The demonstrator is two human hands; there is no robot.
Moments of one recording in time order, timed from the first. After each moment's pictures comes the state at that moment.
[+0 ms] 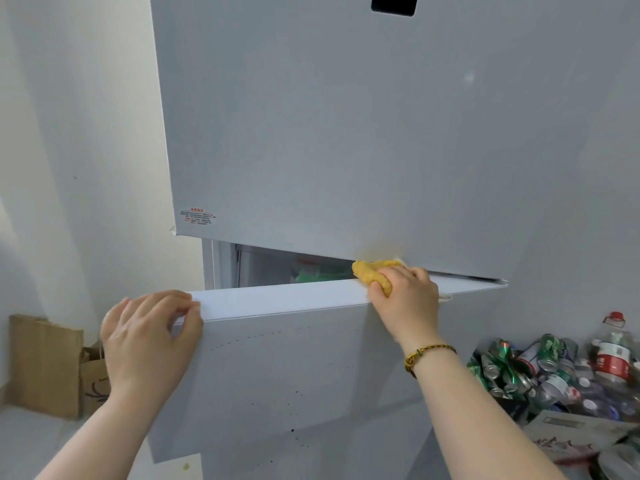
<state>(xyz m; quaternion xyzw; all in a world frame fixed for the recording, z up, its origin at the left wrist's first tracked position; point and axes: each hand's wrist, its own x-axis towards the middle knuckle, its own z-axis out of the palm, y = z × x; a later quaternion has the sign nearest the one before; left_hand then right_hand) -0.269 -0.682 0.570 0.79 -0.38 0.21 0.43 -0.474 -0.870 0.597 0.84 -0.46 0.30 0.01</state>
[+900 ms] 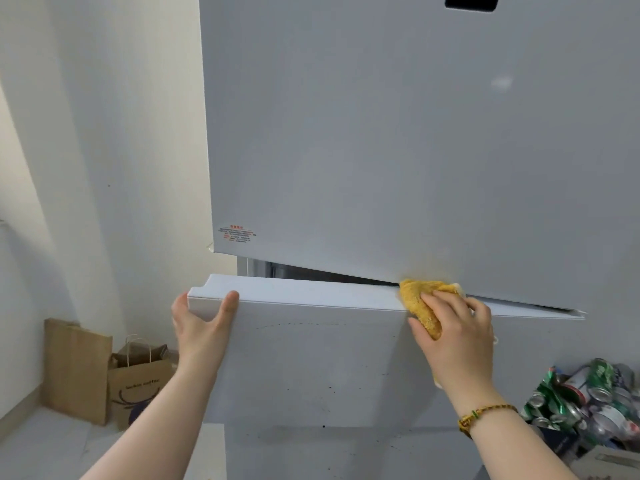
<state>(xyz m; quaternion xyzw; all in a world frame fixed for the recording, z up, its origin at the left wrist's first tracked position) -0.227 -0.735 0.555 0.70 -0.14 -0.14 0.69 -0.465 -0.888 0.556 0.78 -0.39 0.48 0.13</state>
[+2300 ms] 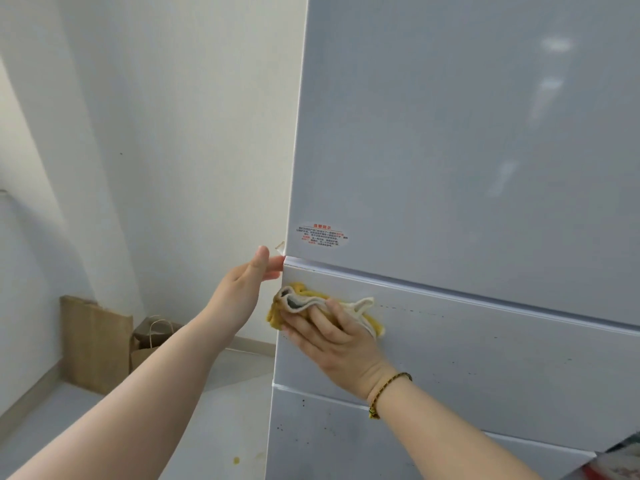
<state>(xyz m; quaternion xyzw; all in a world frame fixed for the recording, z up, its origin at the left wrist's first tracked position) -0.089 -0.757 0.571 0.65 -0.40 -0.27 0.59 -0.226 -0.872 0.483 0.79 -0.04 0.33 0.51</state>
